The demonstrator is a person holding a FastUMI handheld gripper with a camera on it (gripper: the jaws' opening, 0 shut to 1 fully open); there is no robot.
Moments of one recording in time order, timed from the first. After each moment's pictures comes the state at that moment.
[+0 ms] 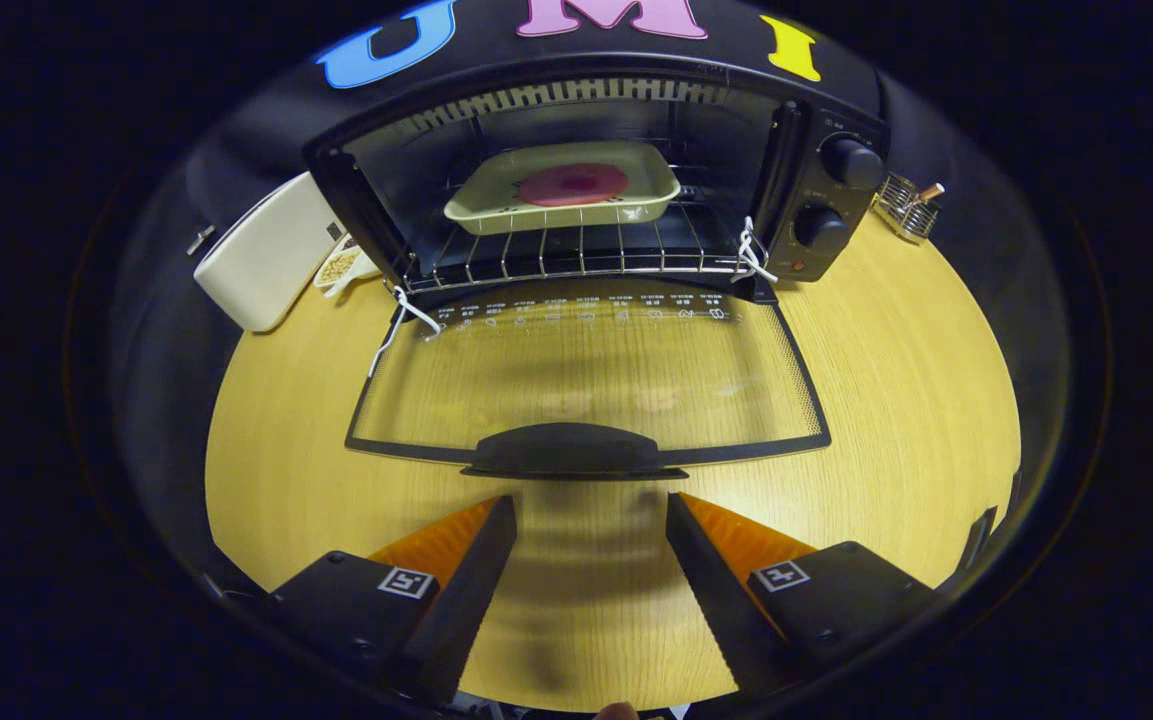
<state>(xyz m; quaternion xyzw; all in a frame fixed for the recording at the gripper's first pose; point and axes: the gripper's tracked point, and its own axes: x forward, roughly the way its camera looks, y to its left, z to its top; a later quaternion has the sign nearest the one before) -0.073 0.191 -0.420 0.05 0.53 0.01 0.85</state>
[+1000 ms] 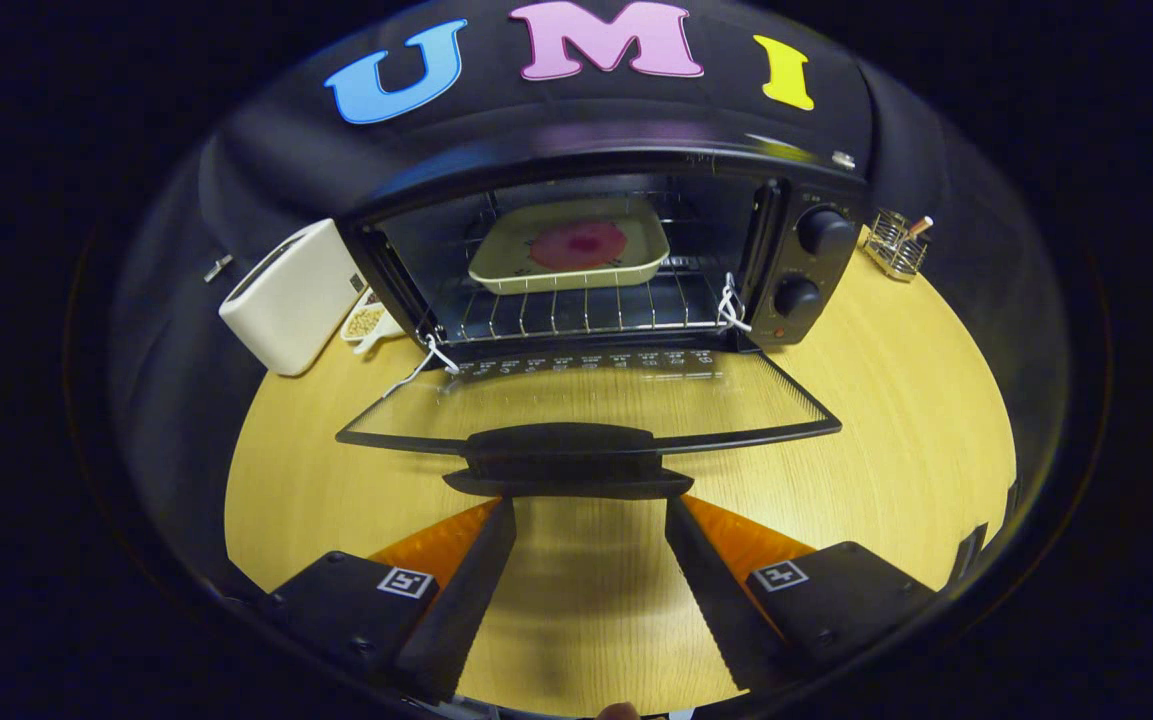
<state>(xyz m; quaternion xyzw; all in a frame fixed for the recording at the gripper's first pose) -0.063 0.189 -0.369 0.06 0.44 0.03 0.89</state>
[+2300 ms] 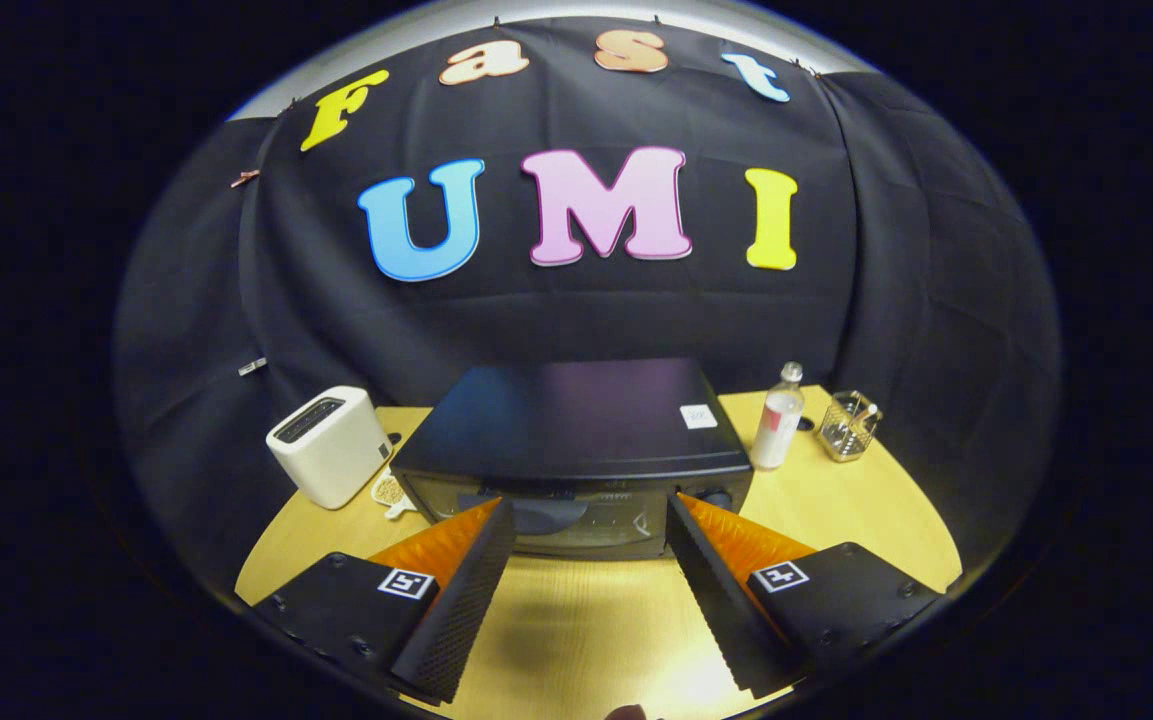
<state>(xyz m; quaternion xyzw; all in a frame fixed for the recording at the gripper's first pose) -0.021 0.117 -0.185 0.04 0.20 0.03 0.98</state>
